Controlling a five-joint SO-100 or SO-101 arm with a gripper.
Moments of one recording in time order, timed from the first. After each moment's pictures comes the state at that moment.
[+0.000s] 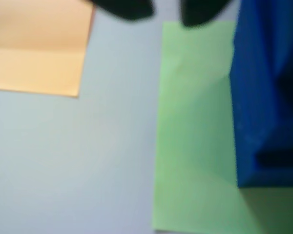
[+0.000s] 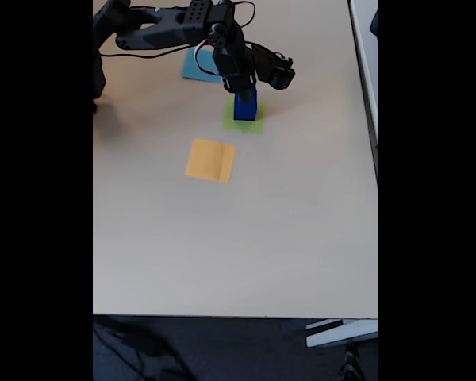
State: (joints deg) arm 13.5 54.8 34.5 87.2 75.1
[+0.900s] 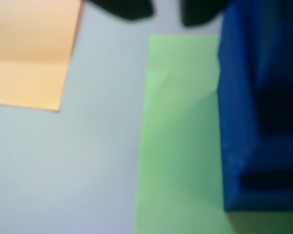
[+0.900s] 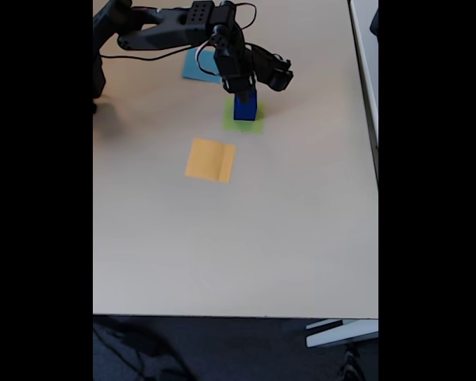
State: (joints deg) arm 12.9 54.0 34.8 88.6 75.4
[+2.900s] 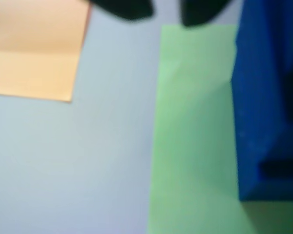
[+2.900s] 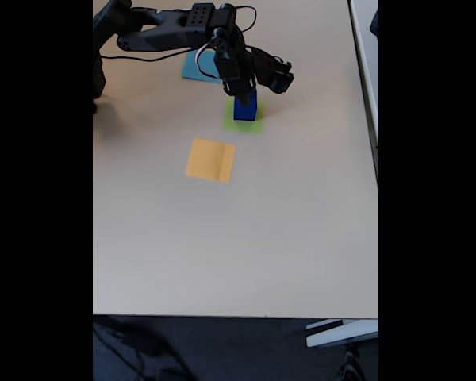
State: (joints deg) arm 13.5 54.0 35.4 87.0 74.6
